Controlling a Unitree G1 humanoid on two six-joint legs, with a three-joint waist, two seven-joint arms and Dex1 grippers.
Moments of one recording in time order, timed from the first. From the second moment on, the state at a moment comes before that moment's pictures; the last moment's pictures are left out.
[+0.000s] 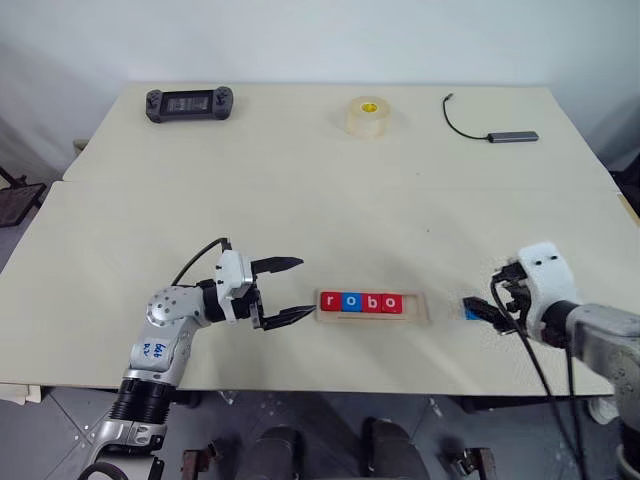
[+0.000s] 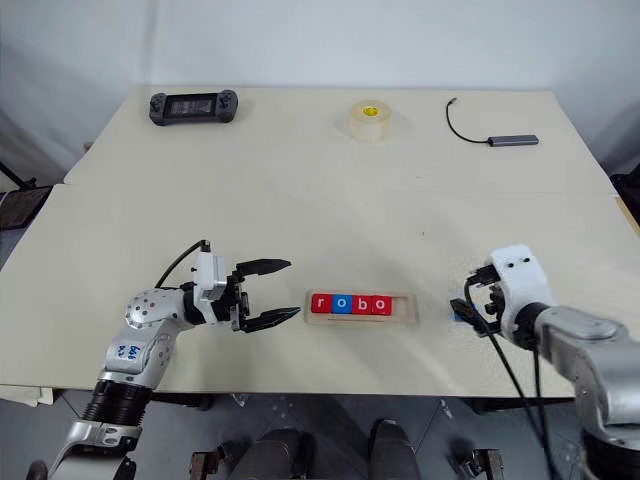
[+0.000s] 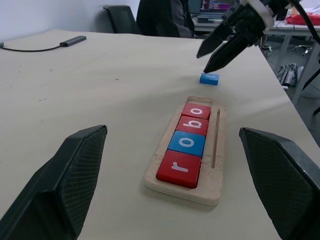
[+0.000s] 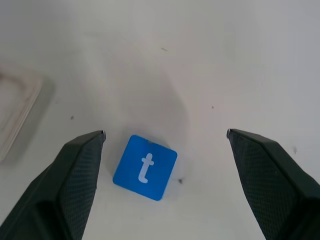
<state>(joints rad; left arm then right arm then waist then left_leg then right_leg) -0.33 0.43 -0.03 0.09 -0.39 -0.01 -1.09 -0.14 -0.82 -0.30 -0.58 0.42 1.24 0.56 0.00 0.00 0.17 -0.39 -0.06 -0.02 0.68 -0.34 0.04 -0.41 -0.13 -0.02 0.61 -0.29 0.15</state>
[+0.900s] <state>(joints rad) -0.30 0.45 -0.04 0.05 -0.39 -0.03 -1.11 -0.48 -1.03 0.13 0.40 0.10 0.00 1.41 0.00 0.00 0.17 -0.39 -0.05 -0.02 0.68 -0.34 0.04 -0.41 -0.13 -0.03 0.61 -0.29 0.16</state>
